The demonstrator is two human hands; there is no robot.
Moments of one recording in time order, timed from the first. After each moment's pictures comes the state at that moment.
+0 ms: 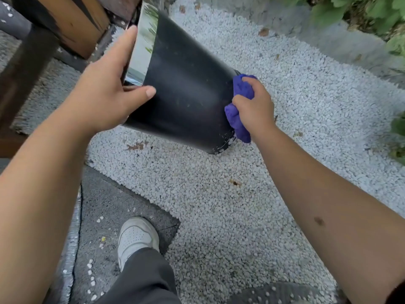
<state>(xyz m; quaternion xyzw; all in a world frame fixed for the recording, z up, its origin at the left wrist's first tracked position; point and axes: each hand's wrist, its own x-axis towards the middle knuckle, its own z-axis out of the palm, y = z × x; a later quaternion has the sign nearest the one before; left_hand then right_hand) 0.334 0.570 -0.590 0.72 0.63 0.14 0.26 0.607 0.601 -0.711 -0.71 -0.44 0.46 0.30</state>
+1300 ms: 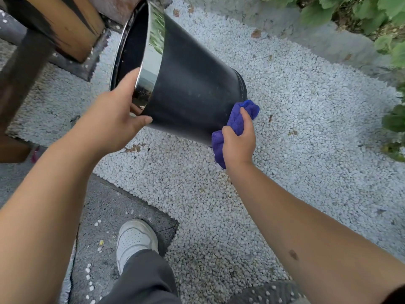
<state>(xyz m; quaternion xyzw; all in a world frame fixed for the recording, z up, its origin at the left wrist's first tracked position) 0.349 0.538 -0.598 0.68 0.68 0.07 0.25 0.577 0.524 -0.727 -0.71 -0.27 0.49 0.41</state>
